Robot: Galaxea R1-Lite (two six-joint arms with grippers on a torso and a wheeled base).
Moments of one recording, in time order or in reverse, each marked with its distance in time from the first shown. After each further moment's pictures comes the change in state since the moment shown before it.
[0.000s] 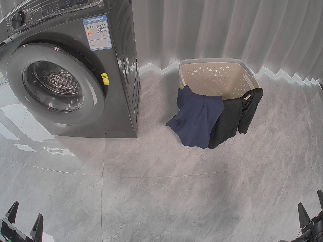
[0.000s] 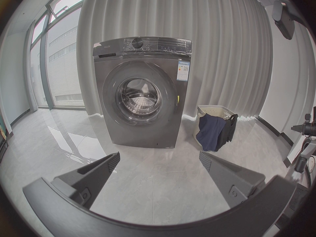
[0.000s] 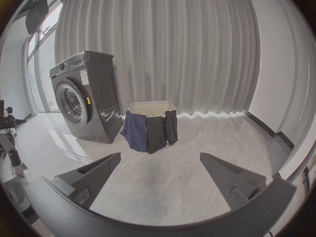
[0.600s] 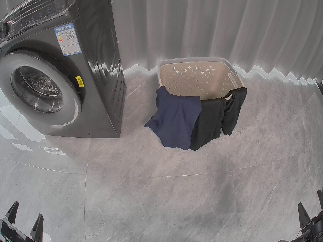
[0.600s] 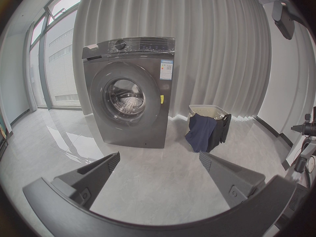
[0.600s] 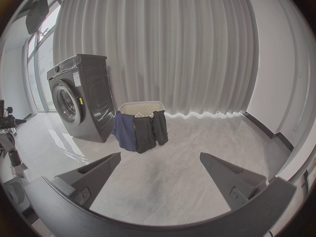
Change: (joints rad) left arm 0.001 0.000 0.000 0.000 0.000 -0.001; right arm 0.001 0.000 0.000 0.000 0.000 0.000
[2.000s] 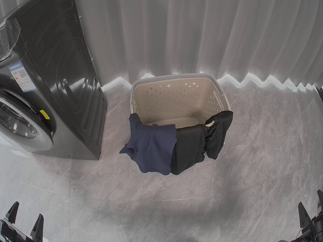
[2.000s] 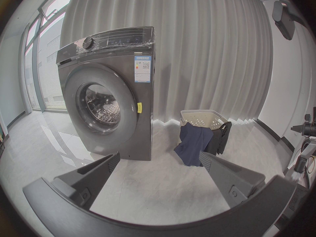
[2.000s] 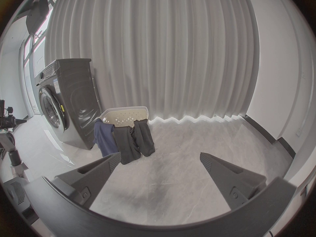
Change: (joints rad) left arm -0.001 0.000 0.000 0.000 0.000 -0.002; right arm -0.001 0.000 0.000 0.000 0.001 0.000
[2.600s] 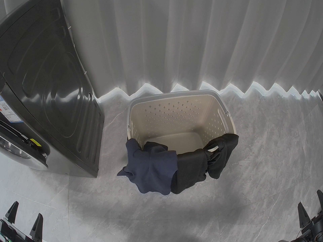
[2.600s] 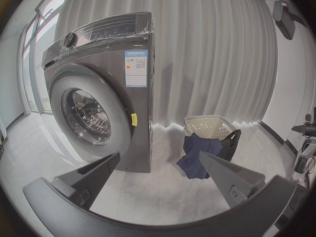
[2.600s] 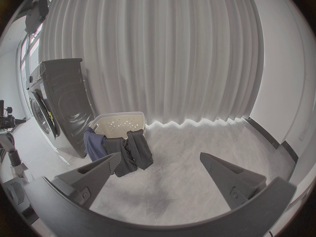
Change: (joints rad) left arm 0.000 0.000 0.000 0.000 0.003 0.000; right arm 0.000 0.000 0.000 0.001 0.000 0.000
